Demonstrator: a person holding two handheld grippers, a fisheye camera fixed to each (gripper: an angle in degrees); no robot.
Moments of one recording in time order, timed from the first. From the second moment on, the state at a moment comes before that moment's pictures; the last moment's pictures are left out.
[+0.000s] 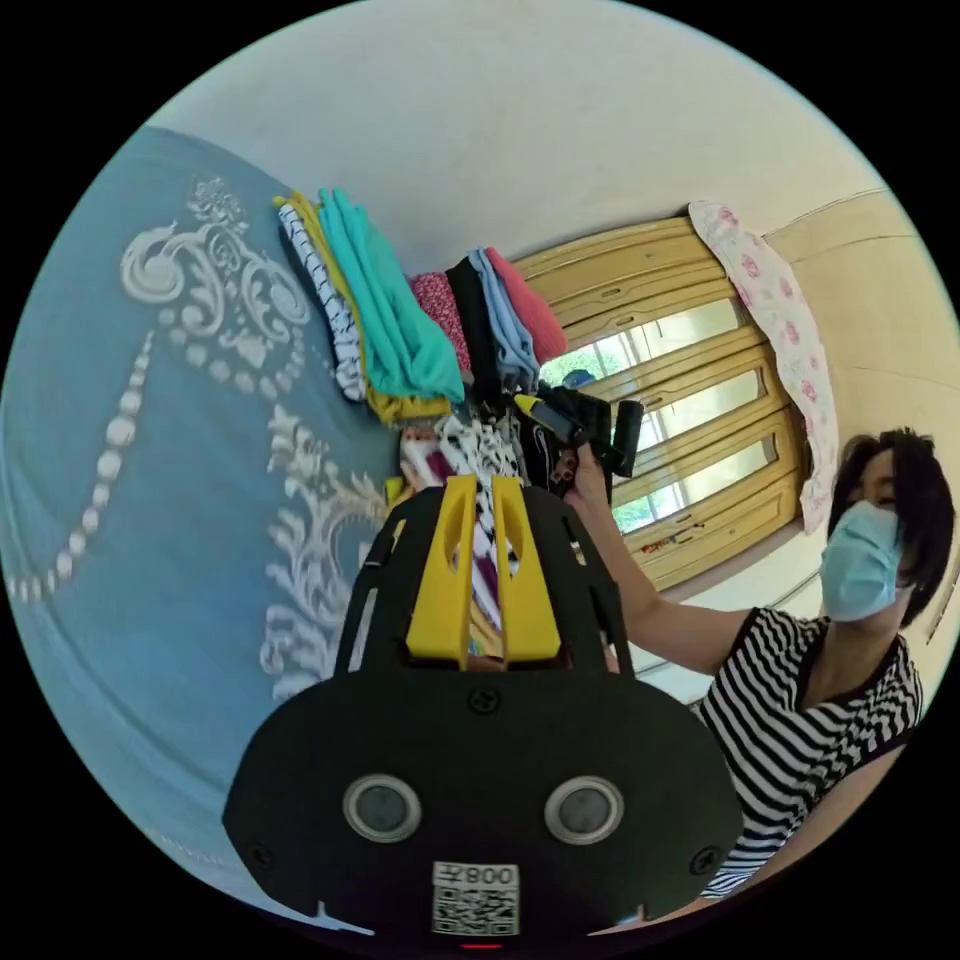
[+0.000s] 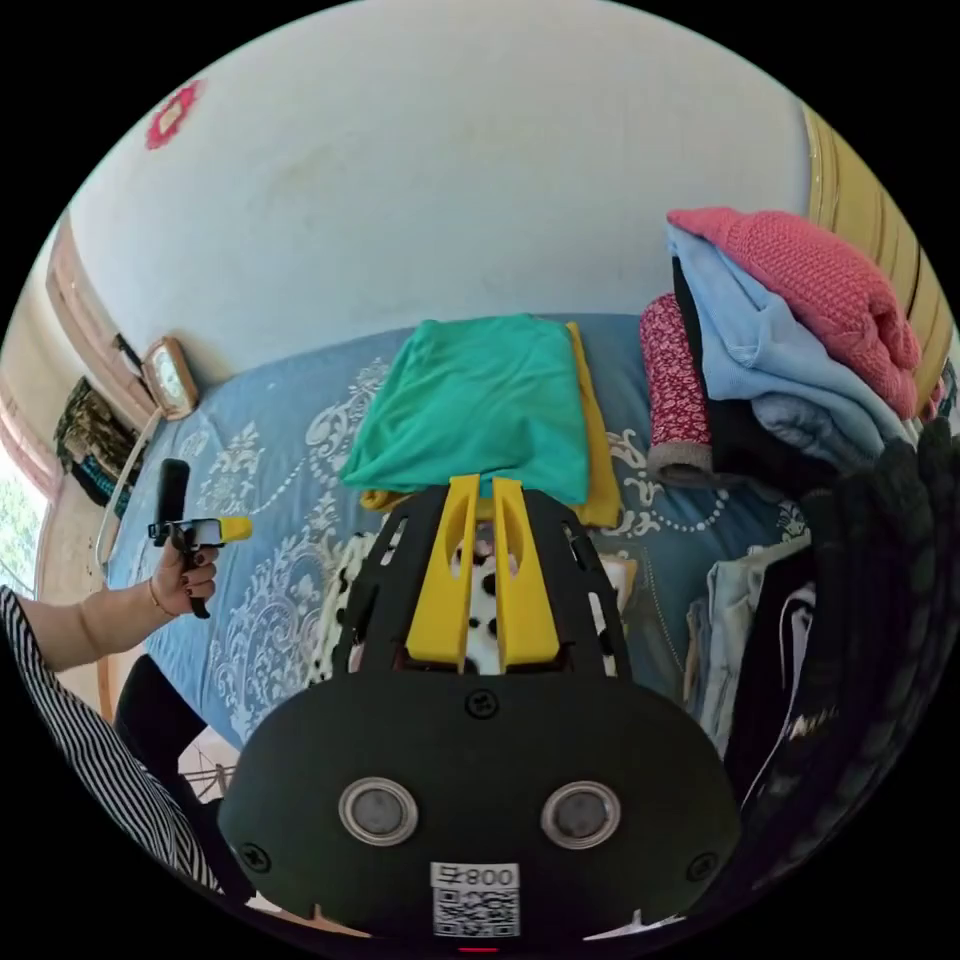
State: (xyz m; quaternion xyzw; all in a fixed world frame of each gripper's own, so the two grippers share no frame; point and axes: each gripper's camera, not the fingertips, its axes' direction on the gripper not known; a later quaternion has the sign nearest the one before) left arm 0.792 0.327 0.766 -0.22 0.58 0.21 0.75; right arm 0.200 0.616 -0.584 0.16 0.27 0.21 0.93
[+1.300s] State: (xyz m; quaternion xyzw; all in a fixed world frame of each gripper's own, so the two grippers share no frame) left arm 0.483 0.433 0.483 -0.27 0.61 0.10 0.74; right arm -0.101 0.675 -0.580 0.29 0.20 0.22 0.91
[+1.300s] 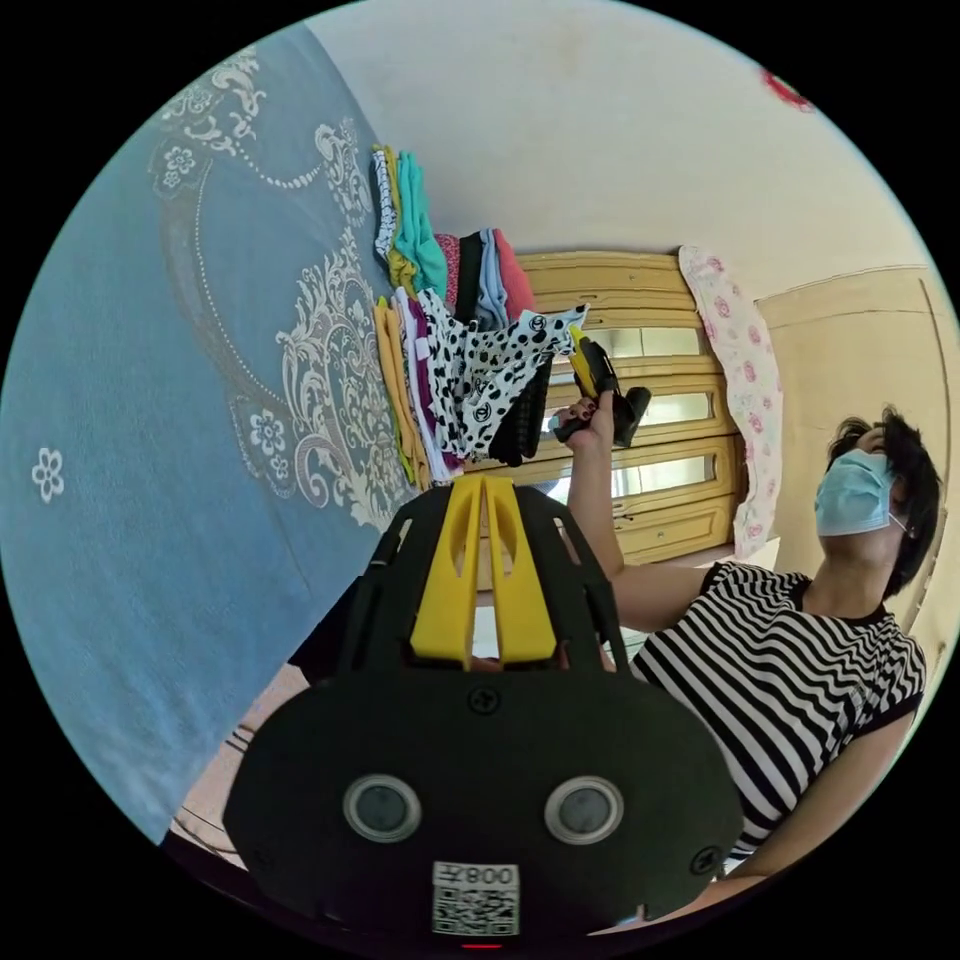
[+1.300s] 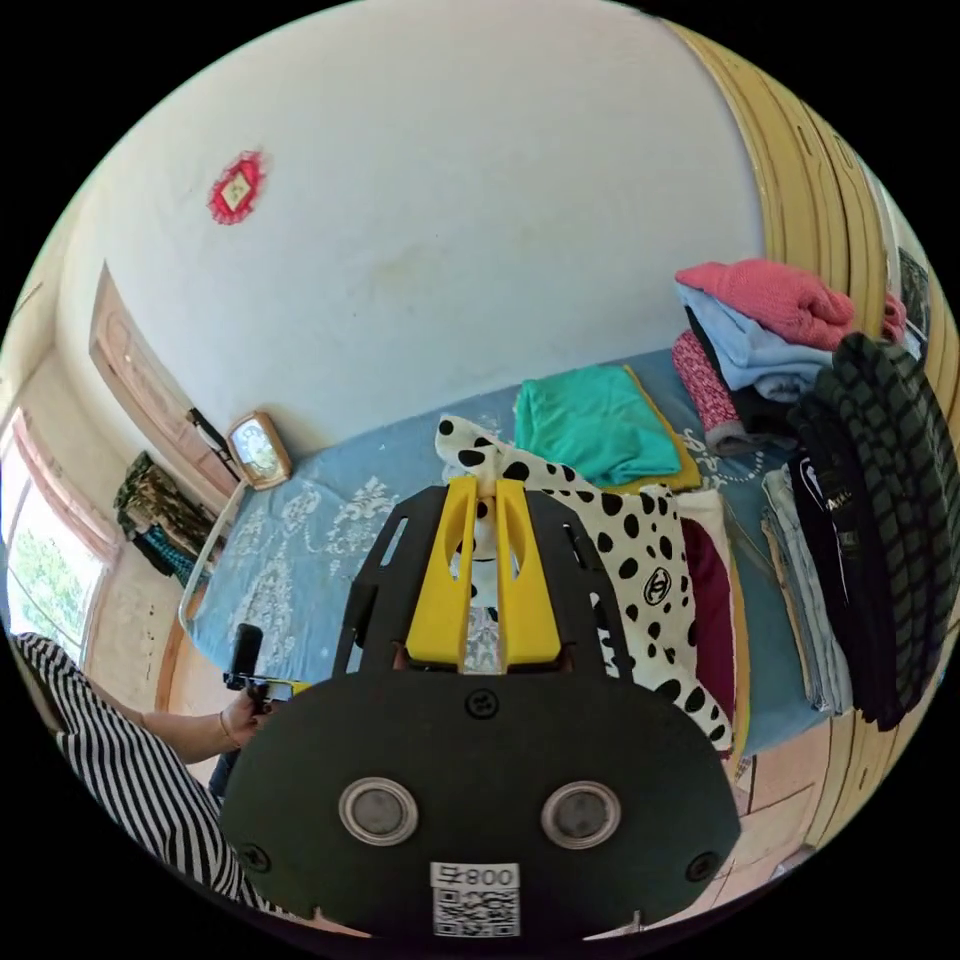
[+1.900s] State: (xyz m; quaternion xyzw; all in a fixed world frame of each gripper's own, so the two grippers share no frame) left arm 0.390 0.432 0.237 -0.12 0.61 0.11 0.77; right arm -0.374 0.677 -0.611 0.32 0.09 0.02 0.94
